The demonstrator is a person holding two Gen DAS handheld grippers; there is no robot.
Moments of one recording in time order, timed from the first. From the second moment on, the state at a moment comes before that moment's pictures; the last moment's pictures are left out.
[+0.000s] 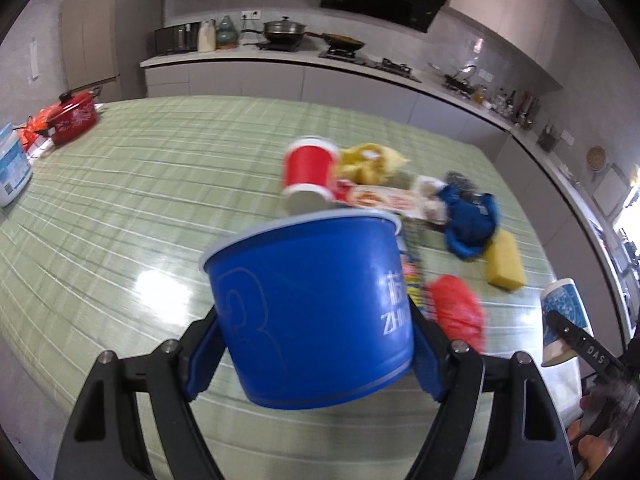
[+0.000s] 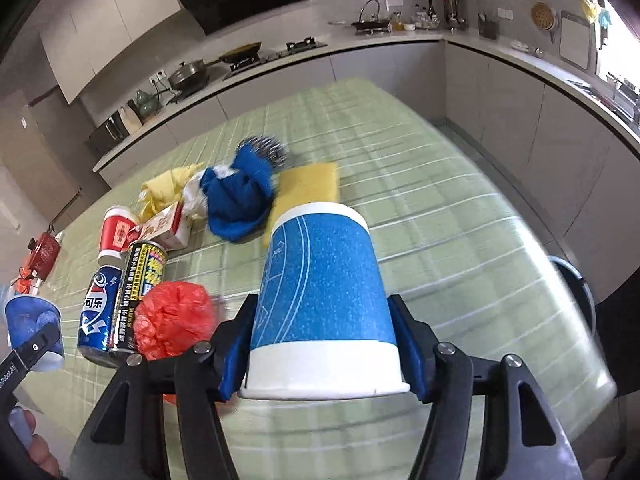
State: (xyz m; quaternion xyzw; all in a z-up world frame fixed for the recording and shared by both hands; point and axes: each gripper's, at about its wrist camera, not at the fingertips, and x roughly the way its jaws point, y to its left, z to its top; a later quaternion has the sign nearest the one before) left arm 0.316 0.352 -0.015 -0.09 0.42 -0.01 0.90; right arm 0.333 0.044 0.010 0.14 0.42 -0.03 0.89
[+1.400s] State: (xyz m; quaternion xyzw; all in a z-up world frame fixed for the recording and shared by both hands) left arm 0.322 -0.125 -0.099 0.00 0.51 -0.19 0.84; right arm 0.297 -0.346 -0.153 0.18 0.56 -0.07 0.81
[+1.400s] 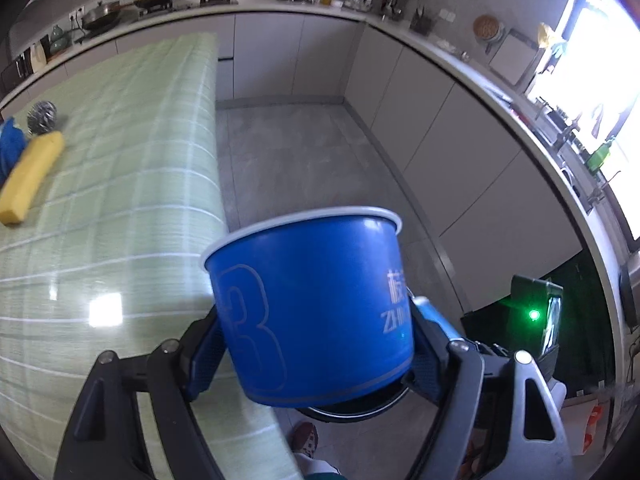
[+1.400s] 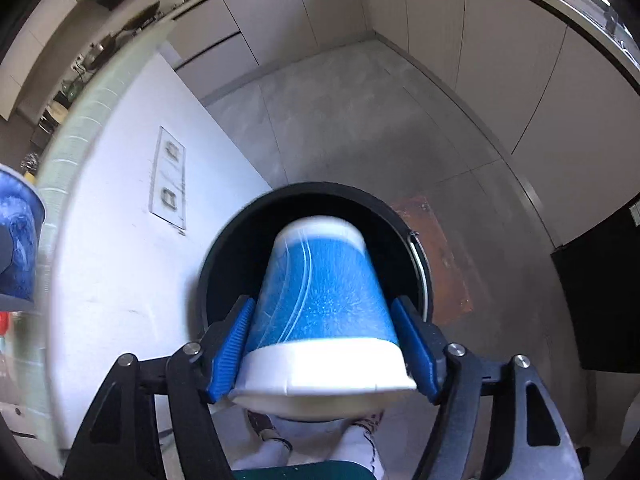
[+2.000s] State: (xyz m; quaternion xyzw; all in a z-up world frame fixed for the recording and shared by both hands) left arm 0.319 -0.123 -0.075 0.01 0.52 -0.16 0.84; right arm 0.283 -0.377 -0.108 0.17 0.51 -0.12 0.84
